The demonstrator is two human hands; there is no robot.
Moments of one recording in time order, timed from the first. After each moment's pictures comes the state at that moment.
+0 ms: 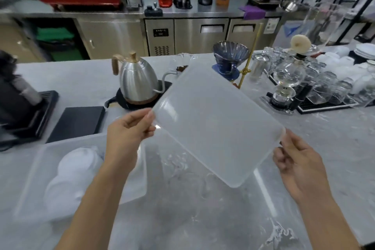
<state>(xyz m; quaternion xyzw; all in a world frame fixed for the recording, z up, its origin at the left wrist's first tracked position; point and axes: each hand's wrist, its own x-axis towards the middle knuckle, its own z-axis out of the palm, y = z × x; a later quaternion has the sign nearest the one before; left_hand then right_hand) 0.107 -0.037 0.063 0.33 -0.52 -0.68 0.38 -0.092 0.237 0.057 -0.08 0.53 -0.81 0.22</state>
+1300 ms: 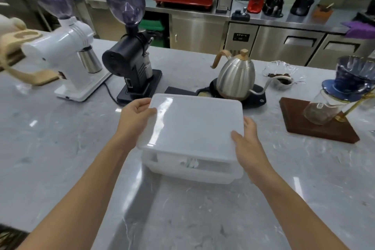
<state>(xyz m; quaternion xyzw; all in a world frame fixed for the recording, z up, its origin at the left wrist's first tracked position) 0.317 -0.151 0.044 0.51 -0.52 -0.55 0.41 0.085 0.013 0.031 -0.34 0.71 -0.52 0.34</state>
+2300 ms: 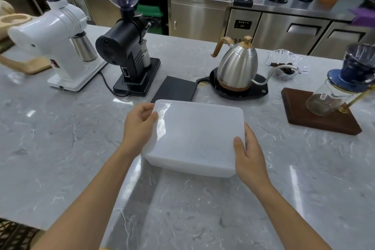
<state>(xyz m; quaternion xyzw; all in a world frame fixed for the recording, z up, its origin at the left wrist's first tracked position) 0.311 -0.132 -0.002 0.52 -0.55 -0.51 0.40 0.089 0.039 -0.014 -0.40 0.75 -0.47 0.24</state>
